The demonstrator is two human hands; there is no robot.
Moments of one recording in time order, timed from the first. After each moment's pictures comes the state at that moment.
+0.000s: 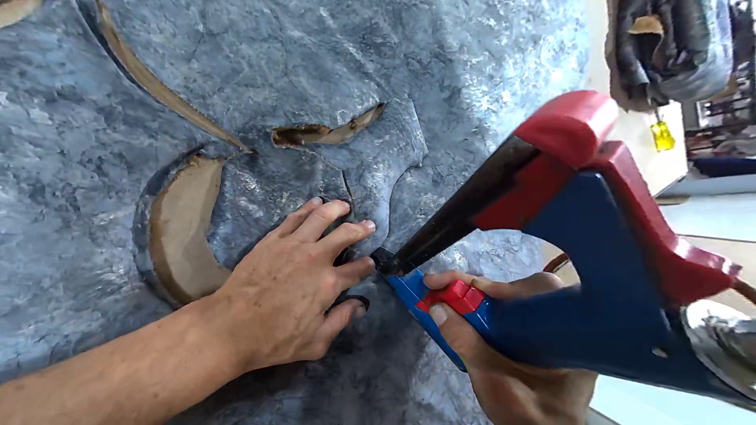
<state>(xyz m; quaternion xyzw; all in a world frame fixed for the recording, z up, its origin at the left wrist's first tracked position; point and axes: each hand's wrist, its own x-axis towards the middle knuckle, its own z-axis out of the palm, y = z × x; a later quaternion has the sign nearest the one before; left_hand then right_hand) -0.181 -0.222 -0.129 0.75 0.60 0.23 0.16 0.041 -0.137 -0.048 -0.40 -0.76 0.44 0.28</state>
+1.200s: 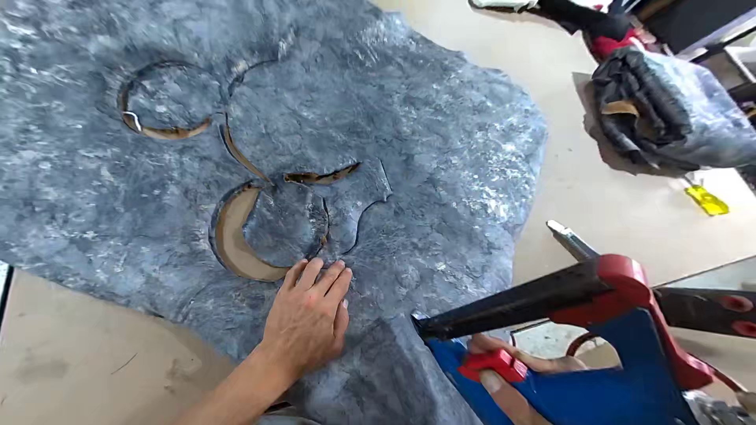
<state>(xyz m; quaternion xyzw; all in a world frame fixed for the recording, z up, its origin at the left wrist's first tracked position) -0.053 -0.247 -0.107 0.57 0.80 0.16 0.02 0.202 -0.111 -0.024 -0.32 -0.68 0.57 0.34</state>
